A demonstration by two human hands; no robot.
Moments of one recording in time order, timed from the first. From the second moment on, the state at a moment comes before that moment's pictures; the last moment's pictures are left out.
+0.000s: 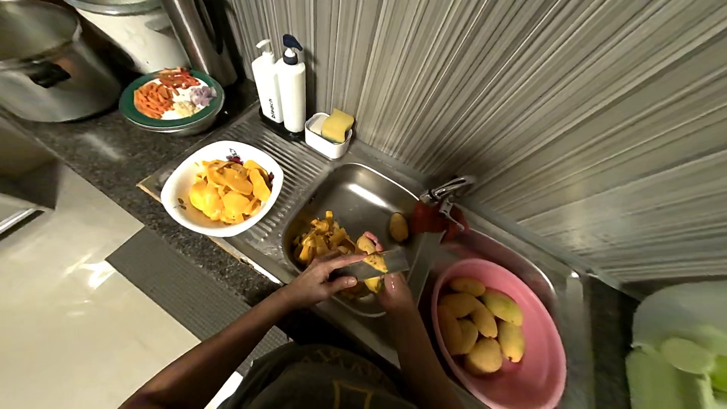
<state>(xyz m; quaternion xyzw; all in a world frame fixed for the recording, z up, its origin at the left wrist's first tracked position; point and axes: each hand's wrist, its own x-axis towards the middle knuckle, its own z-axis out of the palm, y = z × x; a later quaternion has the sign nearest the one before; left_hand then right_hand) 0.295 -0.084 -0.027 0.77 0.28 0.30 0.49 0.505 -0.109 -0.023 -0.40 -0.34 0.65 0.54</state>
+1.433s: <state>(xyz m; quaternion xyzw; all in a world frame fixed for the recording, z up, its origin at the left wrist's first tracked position) 0.295 -0.071 -0.019 0.68 0.31 0.31 0.59 0.496 -0.123 -0.005 -0.55 -0.33 0.60 0.49</state>
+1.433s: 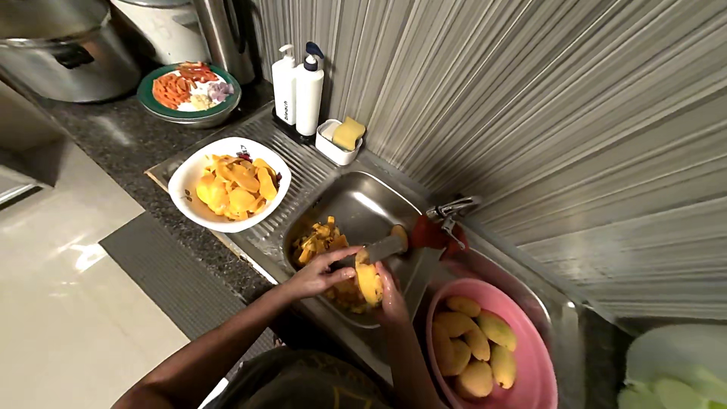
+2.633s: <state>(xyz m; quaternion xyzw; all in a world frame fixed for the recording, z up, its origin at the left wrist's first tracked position) 0.309 -0.115 -0.012 0.53 0.37 0.29 0.71 0.500 -0.101 -0.034 -0.21 0.05 0.73 0.65</state>
